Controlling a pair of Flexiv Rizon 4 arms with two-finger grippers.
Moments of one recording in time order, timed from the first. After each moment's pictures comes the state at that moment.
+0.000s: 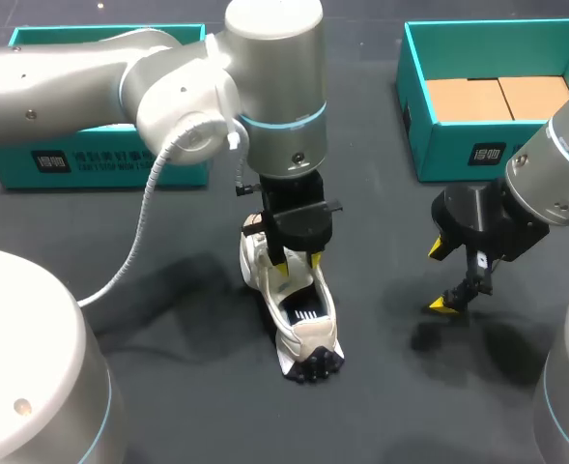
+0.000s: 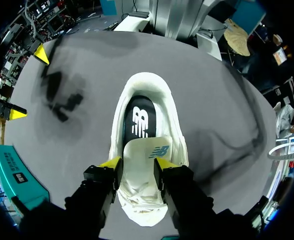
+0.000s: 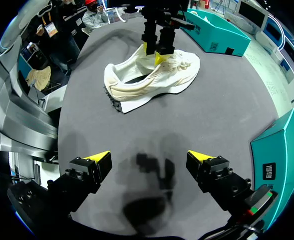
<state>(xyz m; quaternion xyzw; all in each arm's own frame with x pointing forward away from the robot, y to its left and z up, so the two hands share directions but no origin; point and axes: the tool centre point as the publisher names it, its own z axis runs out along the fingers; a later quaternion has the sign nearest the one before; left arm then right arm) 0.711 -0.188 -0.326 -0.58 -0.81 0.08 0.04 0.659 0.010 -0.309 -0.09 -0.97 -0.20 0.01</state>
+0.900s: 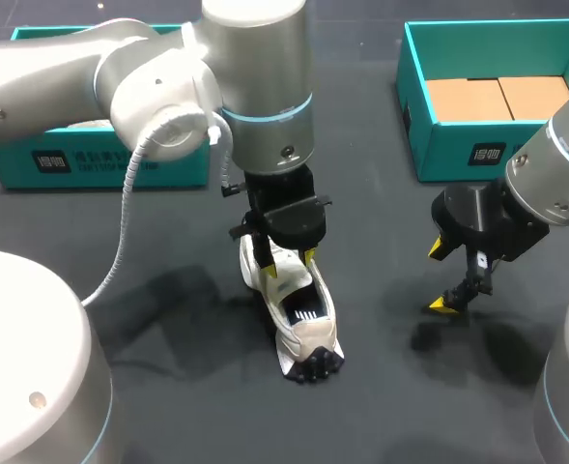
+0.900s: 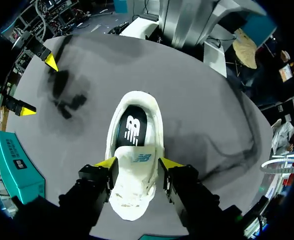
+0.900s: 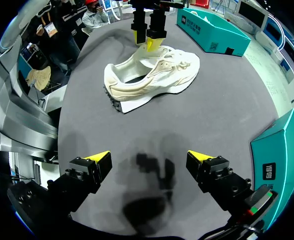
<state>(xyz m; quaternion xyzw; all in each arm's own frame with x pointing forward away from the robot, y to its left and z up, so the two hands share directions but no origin) 0.690 -0.173 -0.297 -0.53 -0.84 0.08 0.04 0.659 0.010 -0.309 -0.09 -0.97 -0.20 0.01</state>
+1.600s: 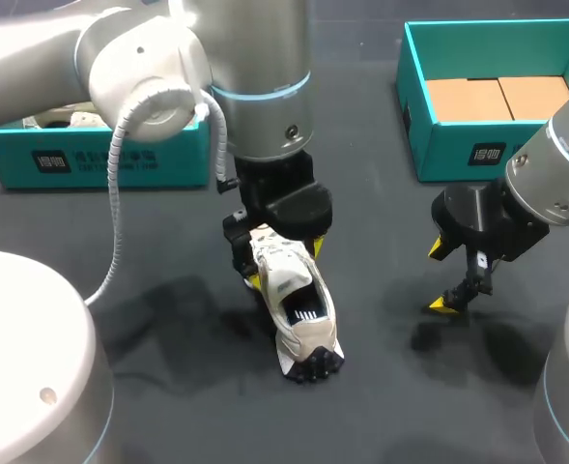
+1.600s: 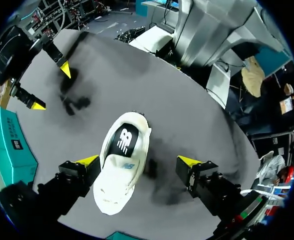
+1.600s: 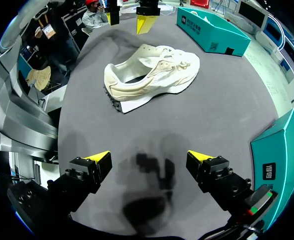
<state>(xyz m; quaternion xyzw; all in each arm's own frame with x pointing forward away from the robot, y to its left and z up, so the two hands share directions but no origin) 0.659 -0.166 -0.257 -0.44 -0.89 0.08 0.07 0.659 0.010 -0.309 -0.09 -0.97 -0.20 0.01</state>
